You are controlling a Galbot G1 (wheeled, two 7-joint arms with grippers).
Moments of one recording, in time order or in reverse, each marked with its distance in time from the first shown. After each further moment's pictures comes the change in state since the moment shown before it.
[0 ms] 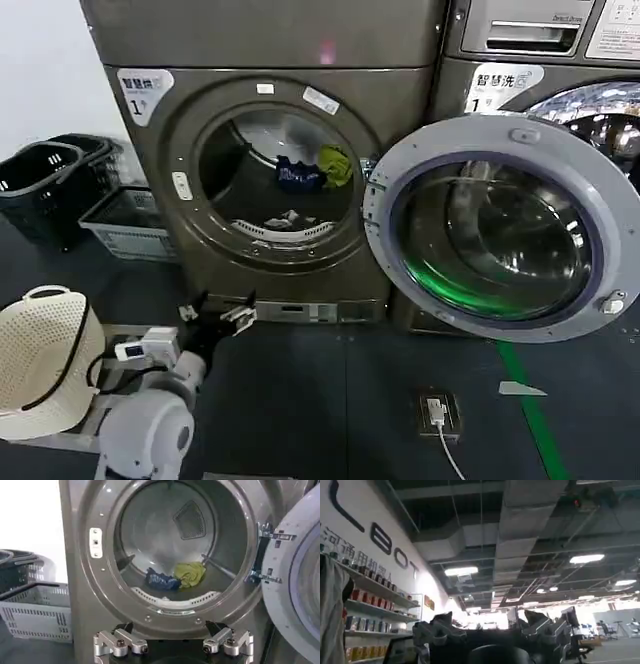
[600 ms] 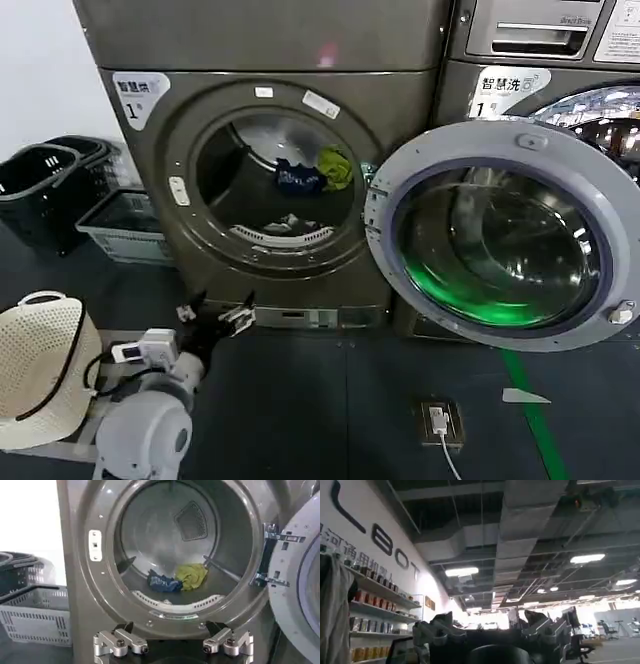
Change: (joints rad) left arm -0.001 -0.003 0.000 0.005 0.000 0.000 0.000; right arm 0.010 0.002 -0.014 0.004 -0.002 0.001 0.000
